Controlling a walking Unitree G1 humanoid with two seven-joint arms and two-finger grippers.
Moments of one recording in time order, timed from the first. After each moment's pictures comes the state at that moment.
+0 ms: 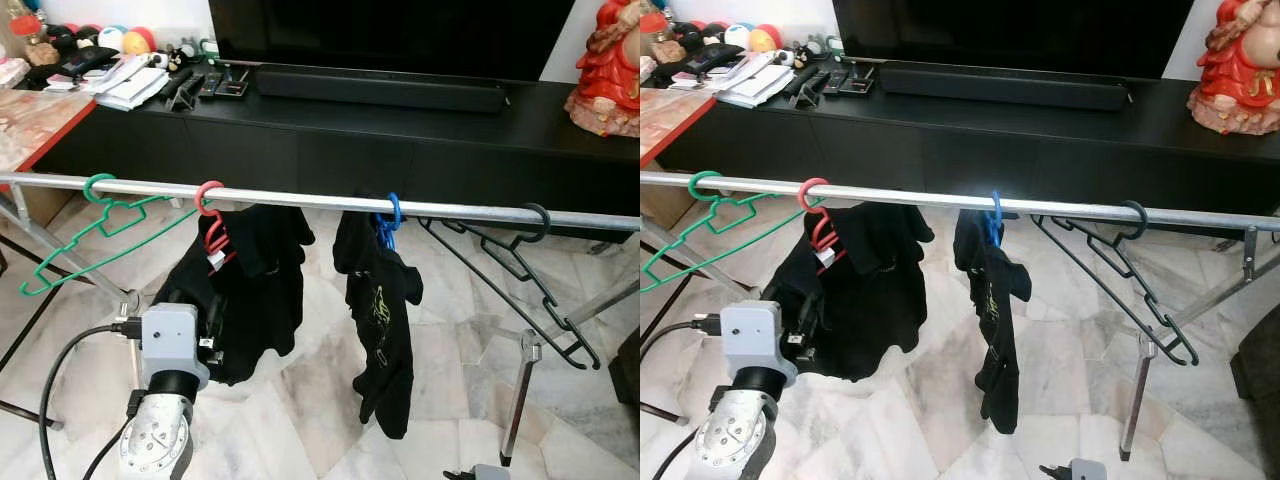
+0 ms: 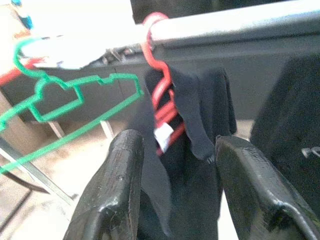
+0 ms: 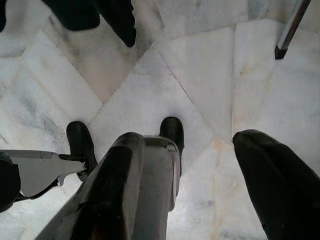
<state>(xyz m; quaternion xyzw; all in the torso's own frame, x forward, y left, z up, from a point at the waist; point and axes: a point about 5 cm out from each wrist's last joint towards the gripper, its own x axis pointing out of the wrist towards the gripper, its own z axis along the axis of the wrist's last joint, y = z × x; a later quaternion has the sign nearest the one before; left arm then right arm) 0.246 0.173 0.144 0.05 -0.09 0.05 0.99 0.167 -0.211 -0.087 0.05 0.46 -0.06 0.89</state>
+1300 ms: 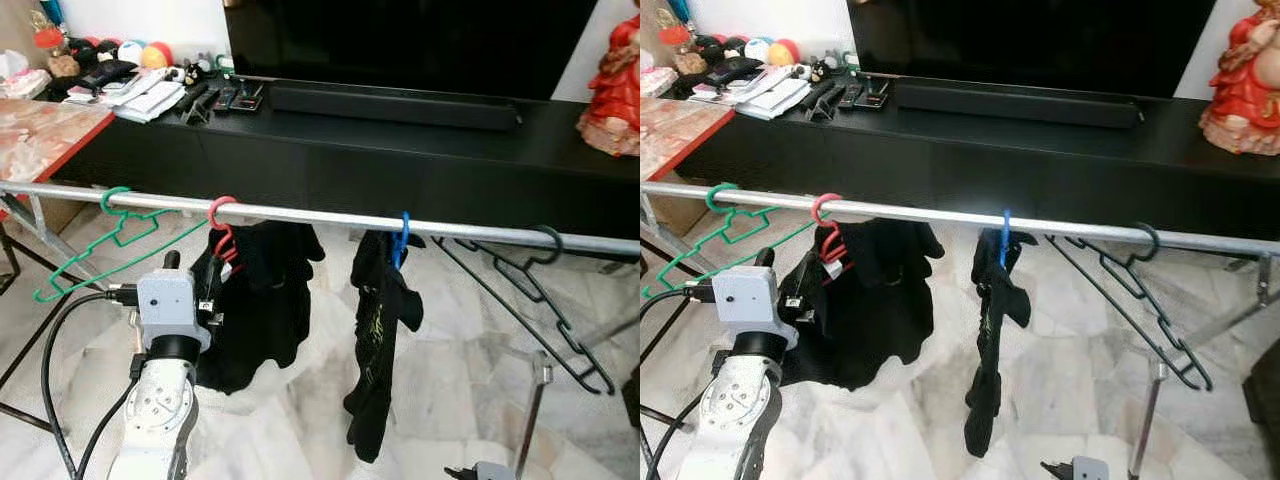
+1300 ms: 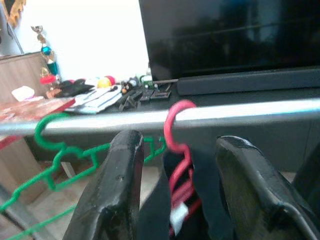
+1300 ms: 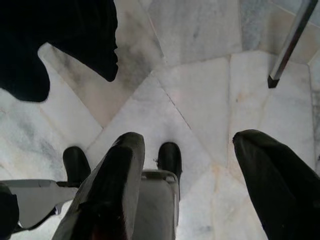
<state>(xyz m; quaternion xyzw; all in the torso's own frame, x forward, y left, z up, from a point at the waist) 0.272 0.168 0.173 0.05 -0.17 0.05 0.98 0.170 -0.210 -0.085 0.04 0.44 -0.09 0.89</state>
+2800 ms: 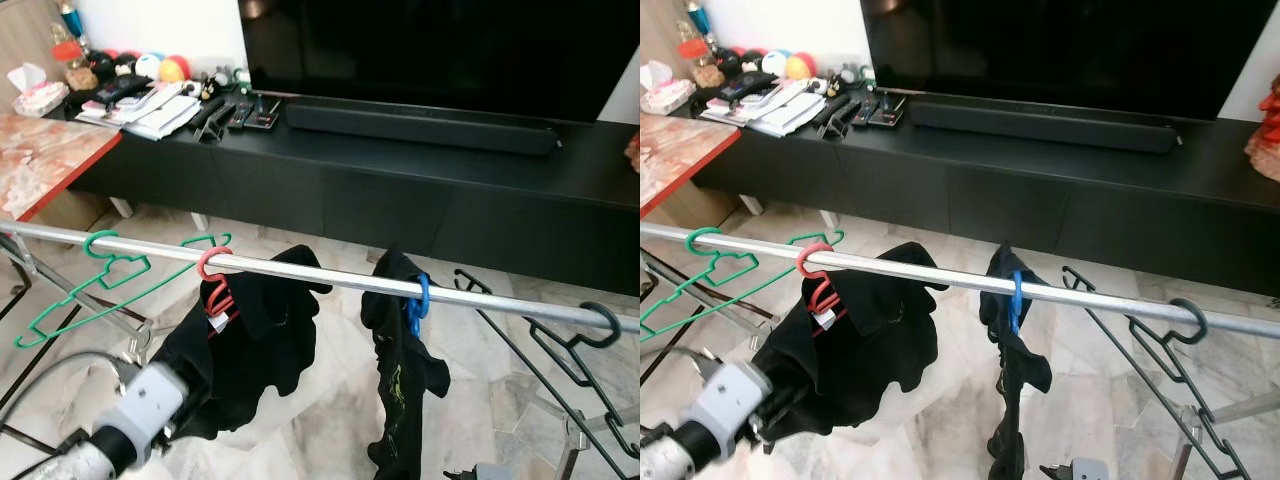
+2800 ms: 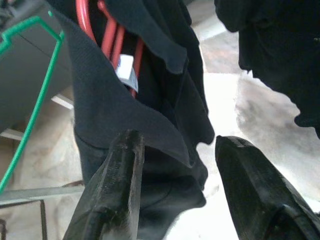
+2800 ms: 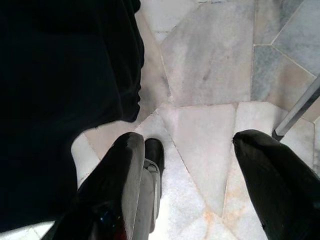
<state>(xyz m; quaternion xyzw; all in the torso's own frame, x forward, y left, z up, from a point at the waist) 0.197 0.219 0.102 0.28 0.11 -0.21 0.93 0.170 -0.212 -0.084 0.01 0.44 -0.08 0.90</state>
